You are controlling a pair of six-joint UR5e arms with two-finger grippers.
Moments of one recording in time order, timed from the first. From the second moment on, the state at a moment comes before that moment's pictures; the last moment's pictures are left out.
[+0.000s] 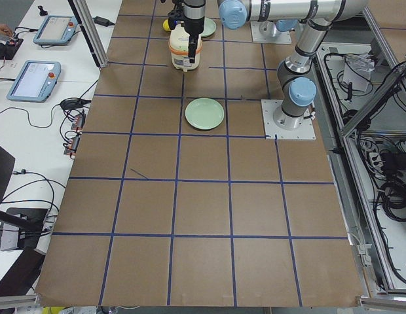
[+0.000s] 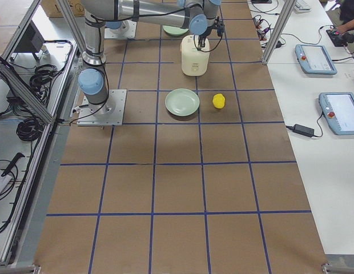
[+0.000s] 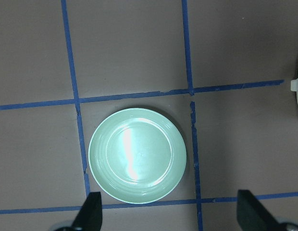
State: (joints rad) left arm -1.47 -1.51 -1.65 -1.52 1.61 0.17; right arm 1.74 -1.24 1.50 -1.74 -1.44 0.18
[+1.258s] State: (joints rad) left arm -1.47 -1.51 -1.65 -1.52 1.61 0.17; right arm 1.74 -1.27 1.48 -1.73 -1.45 0.19
